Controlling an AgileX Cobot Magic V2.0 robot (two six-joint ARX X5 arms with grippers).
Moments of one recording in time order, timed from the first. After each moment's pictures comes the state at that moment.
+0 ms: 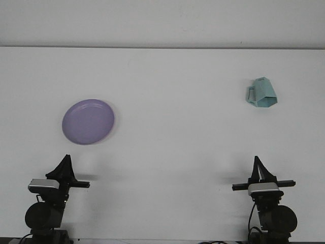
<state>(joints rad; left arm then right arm) -0.04 0.01 0.03 0.15 -0.01 -0.01 -0.01 0.00 0.02 0.06 -0.06 -0.19</state>
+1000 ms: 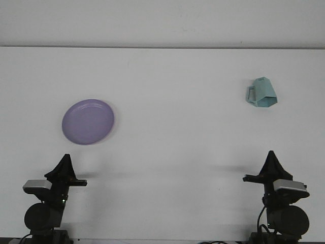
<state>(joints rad) -0.04 0.01 0.03 0.18 -0.01 -0.25 -0.01 0.14 0.25 0.04 0.08 0.22</state>
